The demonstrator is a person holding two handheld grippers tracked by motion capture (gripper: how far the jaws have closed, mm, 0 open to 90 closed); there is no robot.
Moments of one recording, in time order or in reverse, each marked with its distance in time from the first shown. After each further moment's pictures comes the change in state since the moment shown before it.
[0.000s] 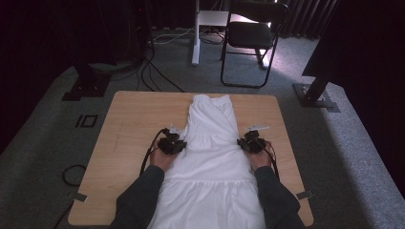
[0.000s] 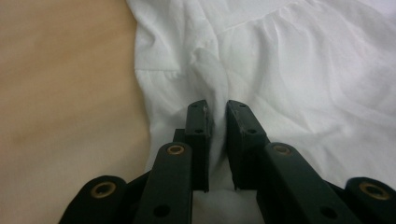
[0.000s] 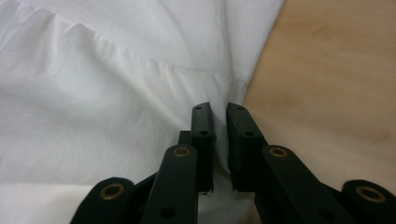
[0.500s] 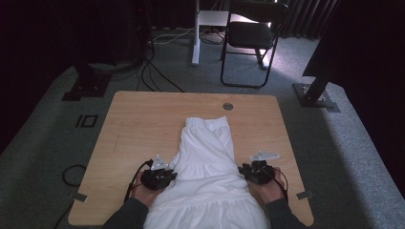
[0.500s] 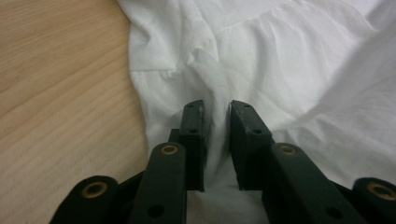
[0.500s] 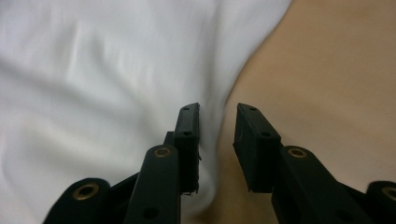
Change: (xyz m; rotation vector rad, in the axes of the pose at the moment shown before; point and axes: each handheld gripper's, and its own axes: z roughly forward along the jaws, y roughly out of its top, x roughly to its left) left arm -0.040 -0.086 -0.070 -0.020 -0.069 0.065; right arm 0.050 -0.067 -0.083 -0.016 0.116 -0.085
